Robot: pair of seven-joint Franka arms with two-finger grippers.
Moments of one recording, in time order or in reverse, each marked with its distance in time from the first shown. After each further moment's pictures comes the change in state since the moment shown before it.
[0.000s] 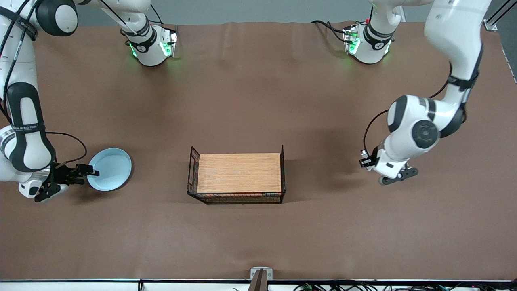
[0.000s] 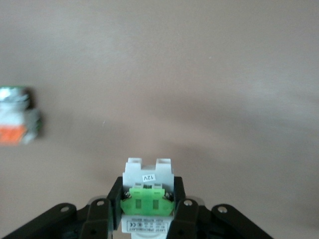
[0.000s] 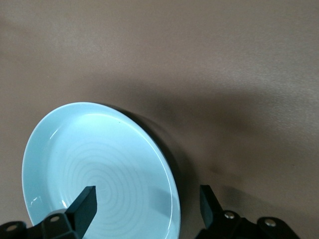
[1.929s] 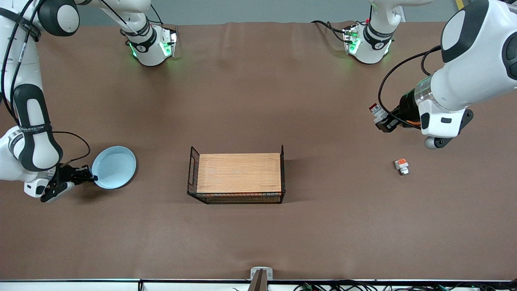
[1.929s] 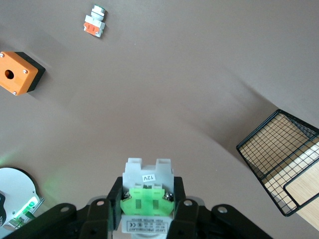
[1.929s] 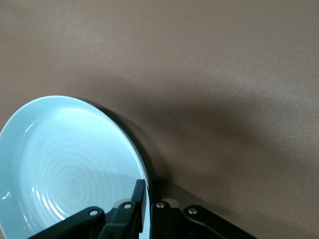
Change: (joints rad) left arm 0.003 -0.202 -0.069 0.369 -0.116 -0.611 -0.406; right arm 0.011 0.000 -0.003 -0.034 0.000 0.054 -0.096
